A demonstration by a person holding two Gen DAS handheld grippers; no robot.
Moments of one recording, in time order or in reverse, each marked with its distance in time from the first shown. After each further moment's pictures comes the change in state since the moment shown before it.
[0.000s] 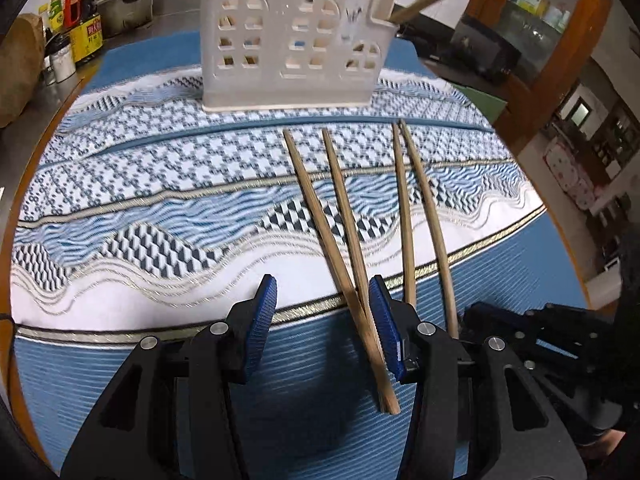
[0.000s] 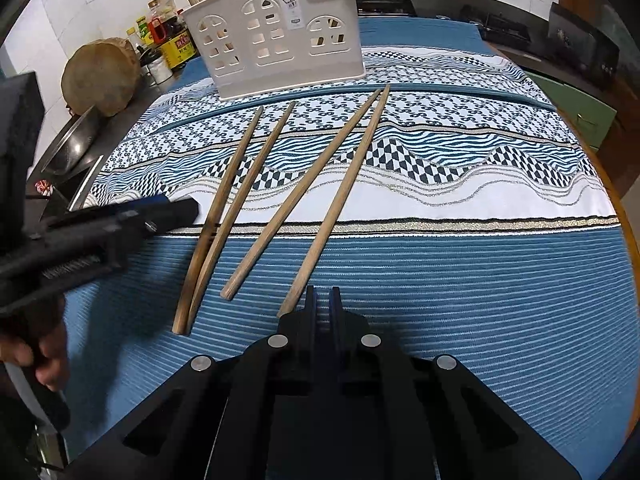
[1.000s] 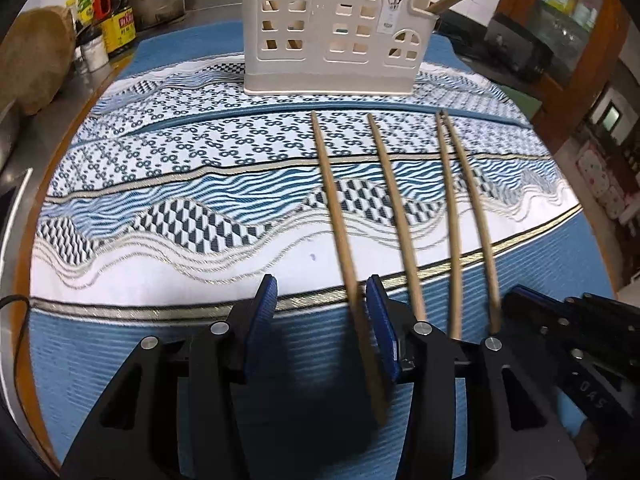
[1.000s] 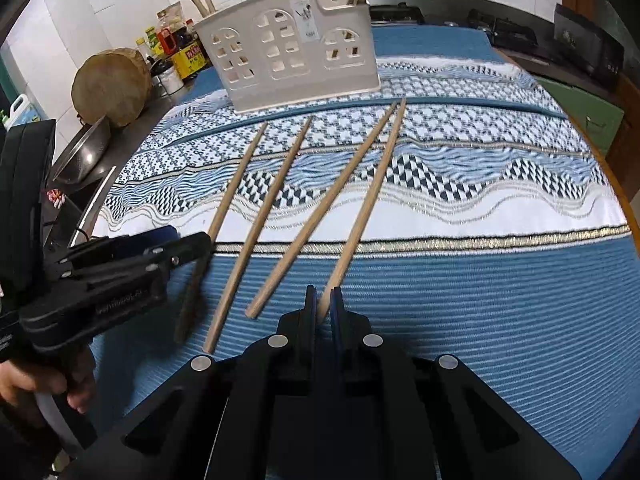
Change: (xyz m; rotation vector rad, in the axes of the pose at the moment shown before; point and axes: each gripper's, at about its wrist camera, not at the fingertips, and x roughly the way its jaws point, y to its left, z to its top) left arm -0.002 0.015 -0.008 -0.040 -0.009 0.125; right arm 0.001 0.013 0.008 0.002 -0.031 0.045
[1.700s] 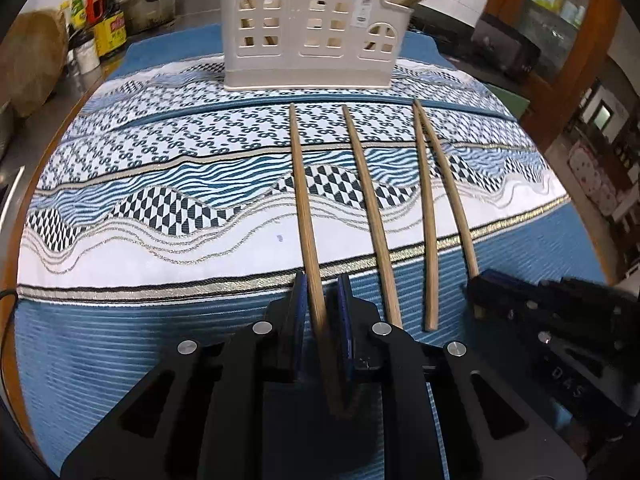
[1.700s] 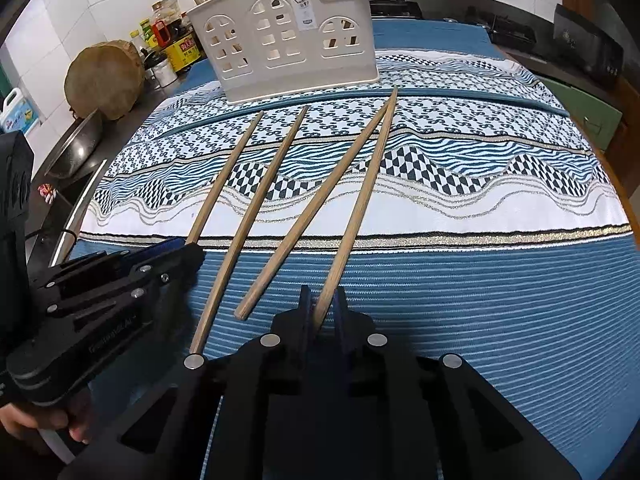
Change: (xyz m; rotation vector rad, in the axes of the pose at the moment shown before) left arm 0.002 -0.020 -0.019 0.039 -0.028 -0.014; right arm 0.011 -0.005 -0.002 -0.001 0.015 -0.024
